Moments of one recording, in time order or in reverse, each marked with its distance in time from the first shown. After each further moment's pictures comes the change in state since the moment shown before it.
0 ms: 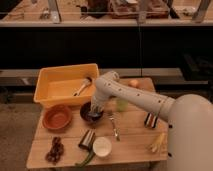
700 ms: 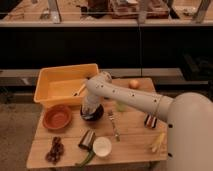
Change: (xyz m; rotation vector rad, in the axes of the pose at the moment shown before) arm -0.042 -0.041 -0.003 0.056 -0.011 -0.118
